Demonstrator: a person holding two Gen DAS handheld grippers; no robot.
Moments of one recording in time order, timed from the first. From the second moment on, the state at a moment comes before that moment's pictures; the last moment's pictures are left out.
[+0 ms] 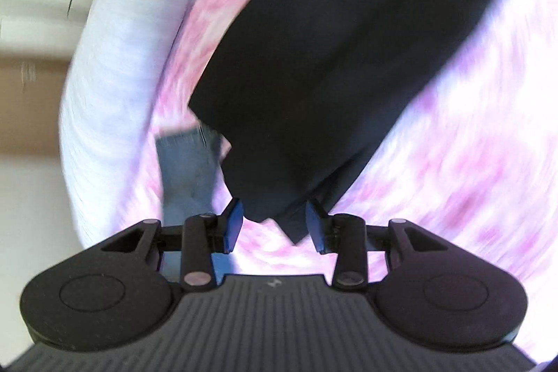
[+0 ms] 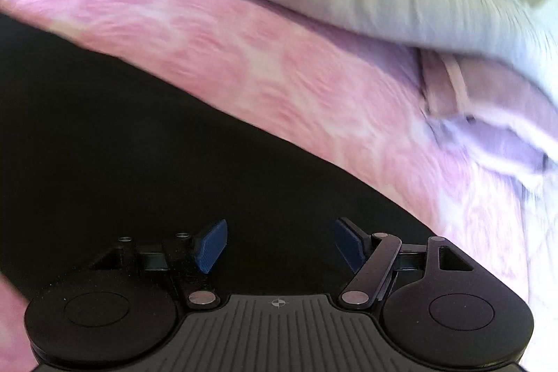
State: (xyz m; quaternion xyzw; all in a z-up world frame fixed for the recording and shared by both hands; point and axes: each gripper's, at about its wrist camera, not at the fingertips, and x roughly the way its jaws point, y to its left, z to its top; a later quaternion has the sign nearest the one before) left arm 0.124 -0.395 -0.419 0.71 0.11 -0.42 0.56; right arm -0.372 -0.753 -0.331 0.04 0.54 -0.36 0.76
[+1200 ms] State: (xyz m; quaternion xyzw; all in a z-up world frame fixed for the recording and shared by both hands) left arm -0.195 -0.457 -0.385 0.51 -0.03 -0.71 0.48; right arm -0.426 -0.642 -0.311 0.18 0.43 -0.44 0.77
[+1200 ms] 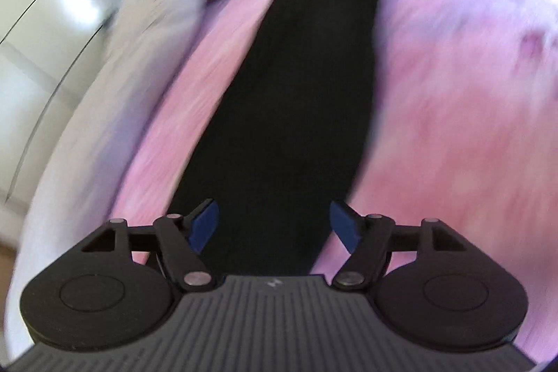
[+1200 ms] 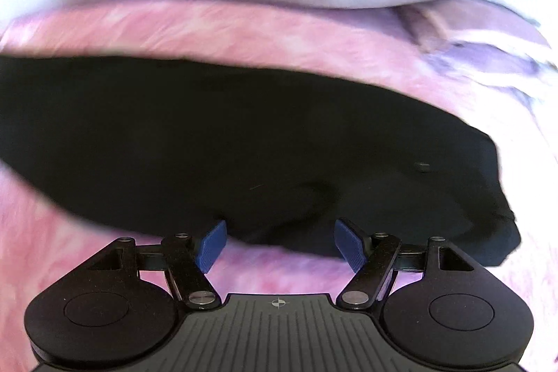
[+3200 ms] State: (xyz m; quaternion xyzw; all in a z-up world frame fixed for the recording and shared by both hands) left arm -0.224 -0.554 -0.403 0.51 -0.07 -0.83 0.22; right arm -0.356 -0.548 -0.369 0.05 0.37 -0.67 0.64
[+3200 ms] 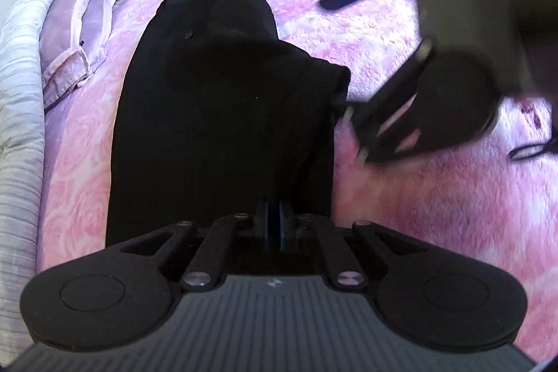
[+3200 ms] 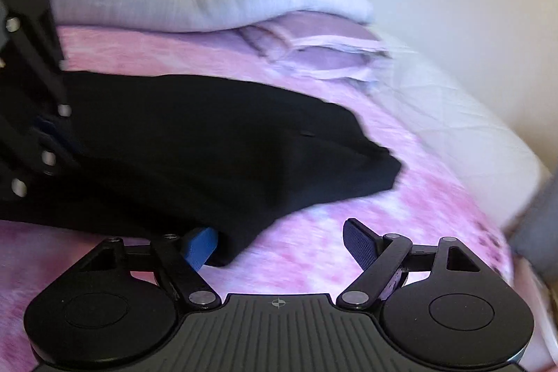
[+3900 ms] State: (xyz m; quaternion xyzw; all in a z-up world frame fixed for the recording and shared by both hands) left arm -0.119 -0.451 -0.410 0.56 -0.07 -0.73 0.39; right arm -0.409 -0.489 -0.356 0.08 0.46 -0.60 0.65
